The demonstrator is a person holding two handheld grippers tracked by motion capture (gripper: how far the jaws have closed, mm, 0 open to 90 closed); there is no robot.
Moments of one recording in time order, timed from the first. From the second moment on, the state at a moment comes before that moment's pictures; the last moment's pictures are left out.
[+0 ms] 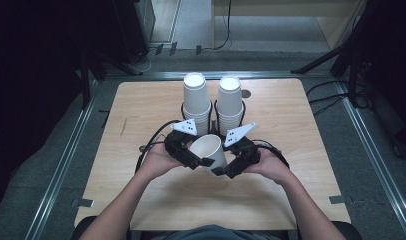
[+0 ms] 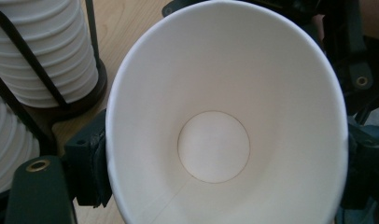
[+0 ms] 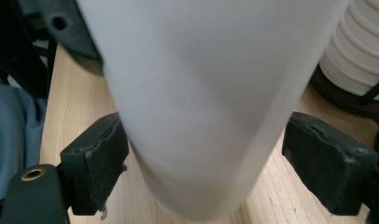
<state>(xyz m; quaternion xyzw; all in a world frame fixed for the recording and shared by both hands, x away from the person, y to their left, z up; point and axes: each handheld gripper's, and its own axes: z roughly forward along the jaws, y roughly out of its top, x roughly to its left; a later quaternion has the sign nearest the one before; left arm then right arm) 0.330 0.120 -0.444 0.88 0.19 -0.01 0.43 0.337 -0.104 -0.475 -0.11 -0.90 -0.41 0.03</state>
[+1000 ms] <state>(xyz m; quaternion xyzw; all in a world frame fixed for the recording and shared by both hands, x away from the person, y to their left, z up) 0.335 0.141 -0.446 0.91 0.19 0.00 0.37 0.339 -0.135 -0.480 -0.15 -0.92 -0.35 0.01</state>
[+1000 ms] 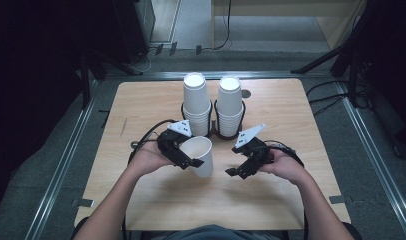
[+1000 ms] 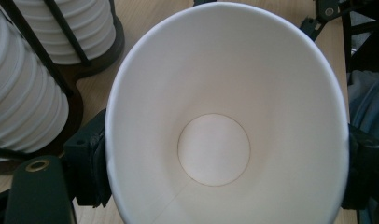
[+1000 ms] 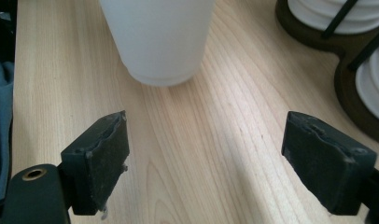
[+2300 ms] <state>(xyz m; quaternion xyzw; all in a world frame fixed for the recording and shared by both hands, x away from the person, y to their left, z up) 0.344 0.210 -0.442 0.90 0.26 0.02 0.36 0.358 -0.149 -0.487 -0.18 -0.93 -0.33 0.01</state>
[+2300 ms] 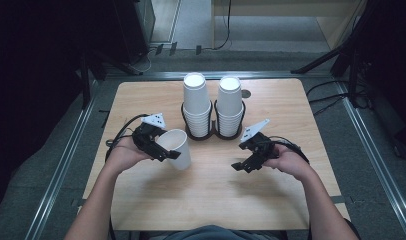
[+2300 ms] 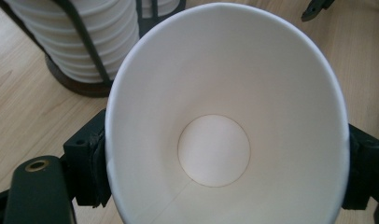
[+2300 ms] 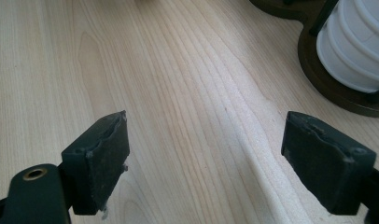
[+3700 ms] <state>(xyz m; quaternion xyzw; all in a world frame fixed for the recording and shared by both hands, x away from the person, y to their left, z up) 0.383 0.288 -0.453 0.87 0.38 0.08 0.31 0.354 -0.151 -0.491 -0.18 -0.93 -0.31 0.01</state>
